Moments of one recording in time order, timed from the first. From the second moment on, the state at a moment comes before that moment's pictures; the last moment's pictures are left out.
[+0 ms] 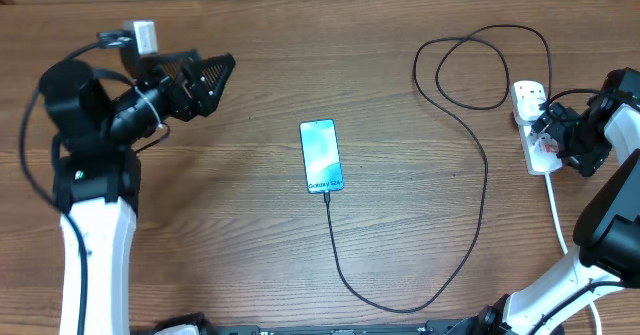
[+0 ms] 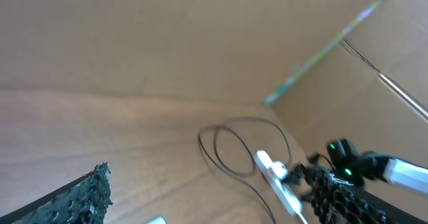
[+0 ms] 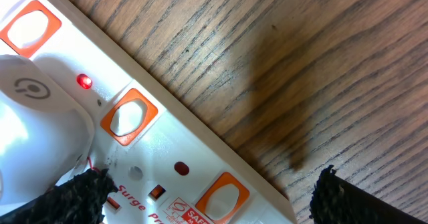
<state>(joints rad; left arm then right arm) 0.19 1.24 1.06 -0.07 0.88 -0.43 -0.51 2.01 1.38 -0.75 -0.06 0.30</state>
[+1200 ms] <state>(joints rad) 0.01 1.04 0.30 0.34 0.38 -0.27 -0.51 2.01 1.38 -0.75 -0.06 0.30</state>
